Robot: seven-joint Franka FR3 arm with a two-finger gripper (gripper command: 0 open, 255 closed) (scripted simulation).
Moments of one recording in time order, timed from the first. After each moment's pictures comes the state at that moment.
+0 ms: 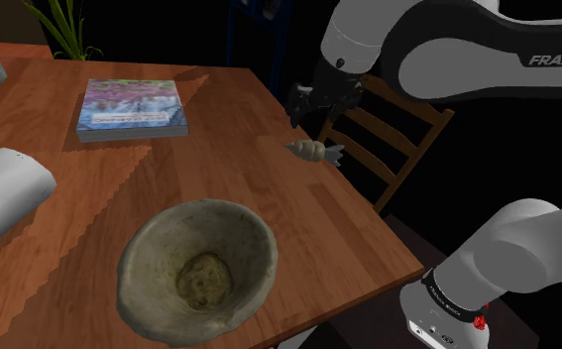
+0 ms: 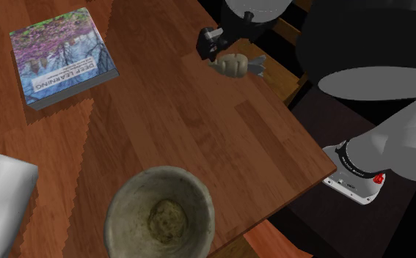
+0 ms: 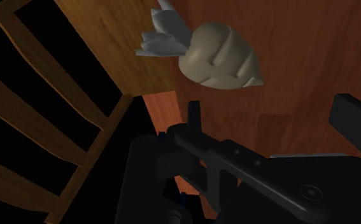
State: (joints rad) arm -0.07 -0.54 0.53 -2.28 -0.07 2.00 0.78
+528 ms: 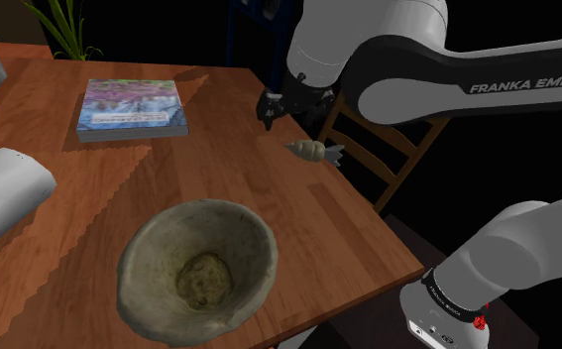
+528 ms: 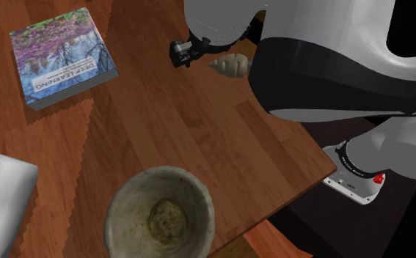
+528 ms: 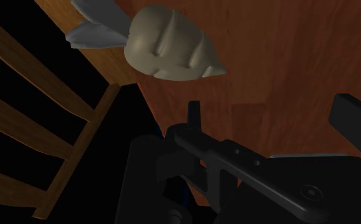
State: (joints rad) arm -0.15 -0.41 0.67 -2.23 -0.18 2.11 0.96
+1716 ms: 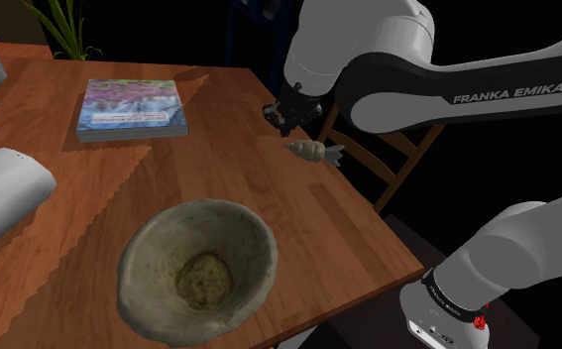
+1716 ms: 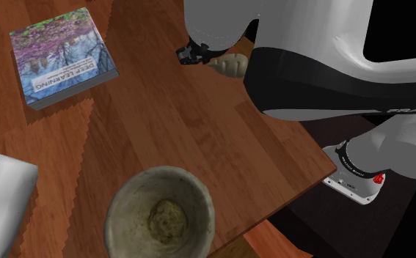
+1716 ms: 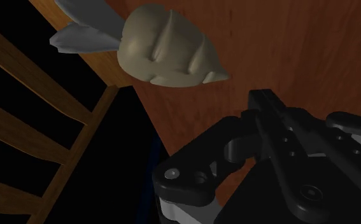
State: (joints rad) arm -0.16 -0.38 0.68 -2.25 -0.20 2.16 0.97
